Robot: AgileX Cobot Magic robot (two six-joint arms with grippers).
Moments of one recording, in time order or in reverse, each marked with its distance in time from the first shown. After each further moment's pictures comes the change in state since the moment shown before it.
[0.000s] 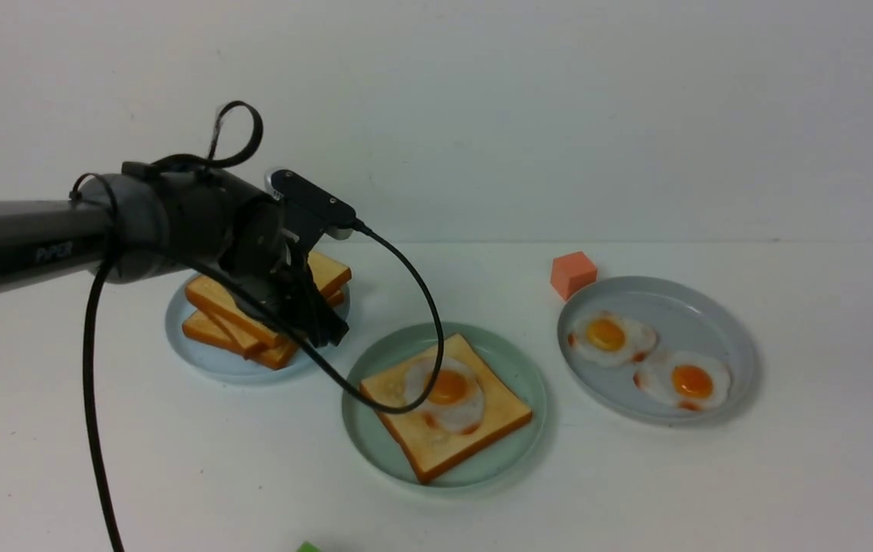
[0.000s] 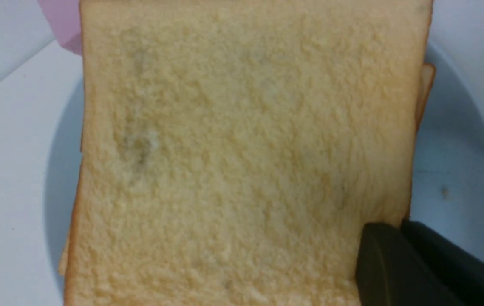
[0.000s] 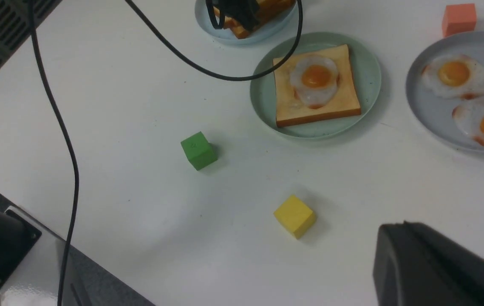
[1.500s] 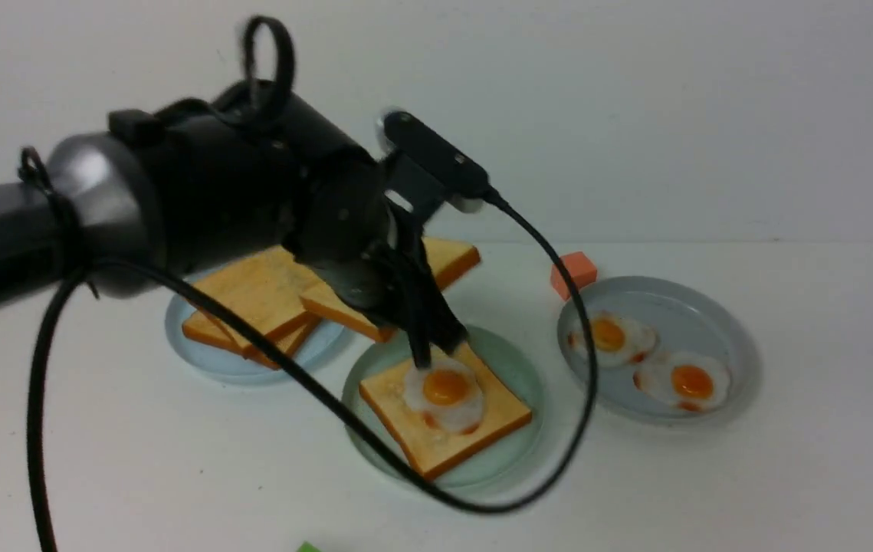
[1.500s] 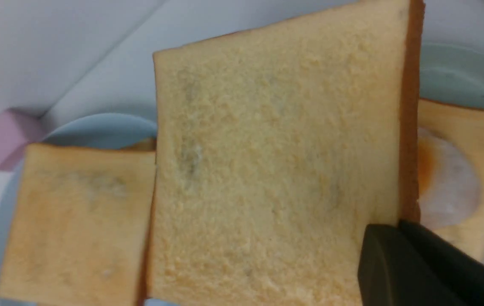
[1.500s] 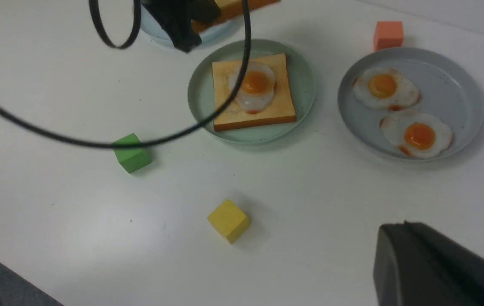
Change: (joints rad) right arm 0.000 0.000 0.001 -0.138 0.012 -0.027; left arm -0.345 -0.282 0.034 0.008 0.189 -0.048
